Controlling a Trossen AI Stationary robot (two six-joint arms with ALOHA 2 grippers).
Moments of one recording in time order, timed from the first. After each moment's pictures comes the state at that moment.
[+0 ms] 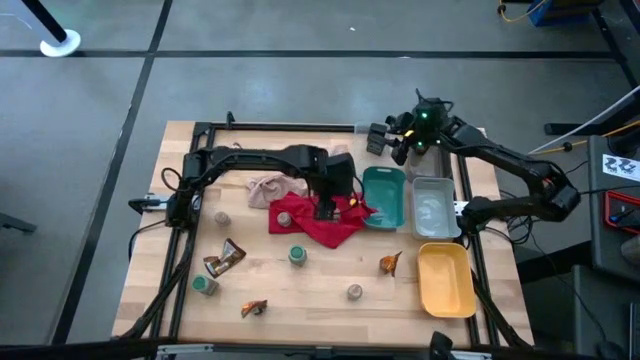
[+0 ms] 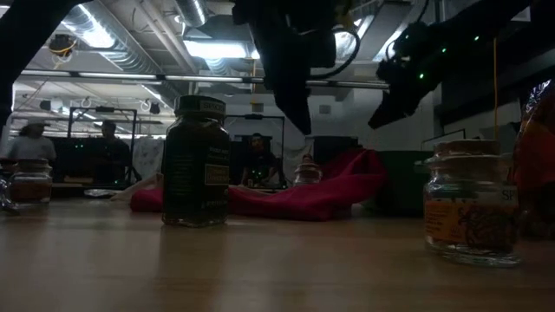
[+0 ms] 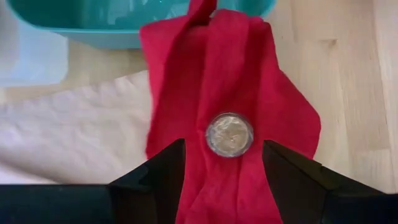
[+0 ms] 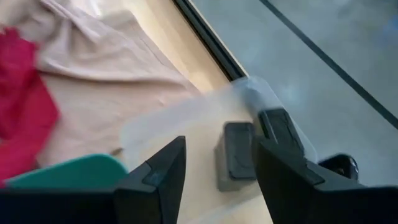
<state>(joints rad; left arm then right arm) 0.13 2.05 1.81 -0.93 0.08 0.21 -0.83 1.20 0.84 -0.31 -0.28 -0.28</state>
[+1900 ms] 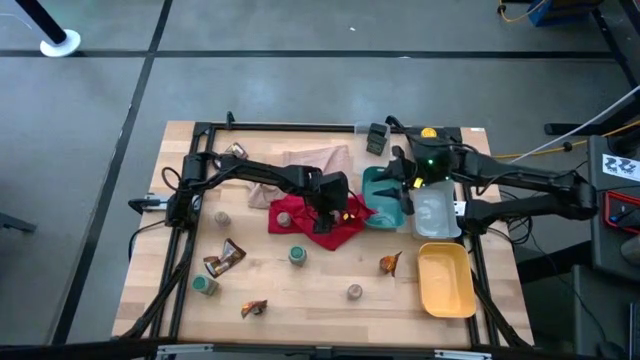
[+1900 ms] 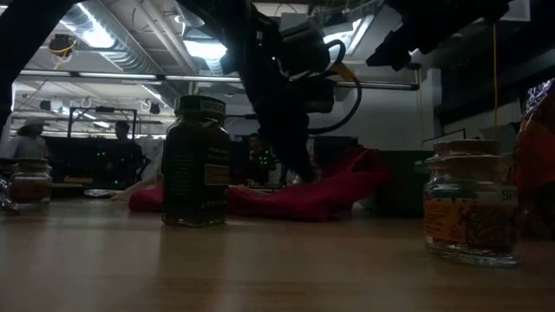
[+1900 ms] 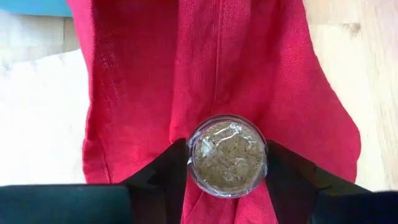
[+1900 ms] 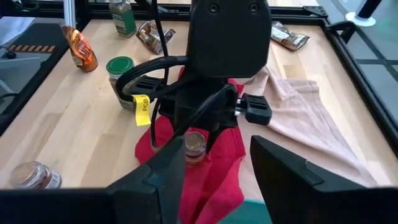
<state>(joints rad) 0.10 2.05 1.48 -0.53 0.14 0.14 -0.26 0.99 0.84 -0.38 -0.30 -0.18</state>
